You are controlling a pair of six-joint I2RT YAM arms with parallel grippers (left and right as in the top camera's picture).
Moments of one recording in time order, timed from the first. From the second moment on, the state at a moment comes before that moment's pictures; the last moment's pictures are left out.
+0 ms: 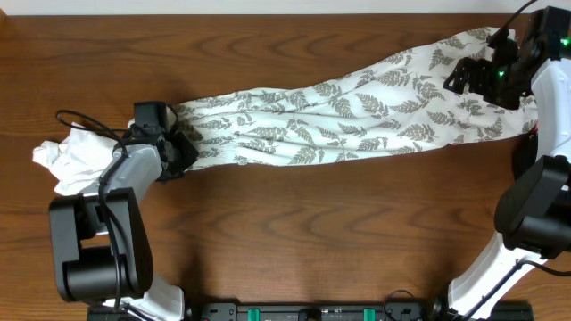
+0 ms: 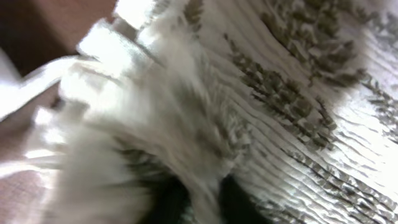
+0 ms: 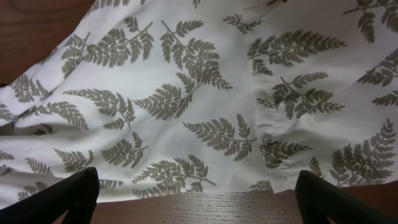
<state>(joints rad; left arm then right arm) 0.11 1.76 0.92 -0.40 0.09 -0.57 -0.28 2.03 1.84 -1.09 -0.32 -0.01</state>
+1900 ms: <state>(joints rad) -0.31 1.57 1.60 -0.73 0.16 -0.17 -0.39 2.03 1.84 -1.07 -0.34 0.08</state>
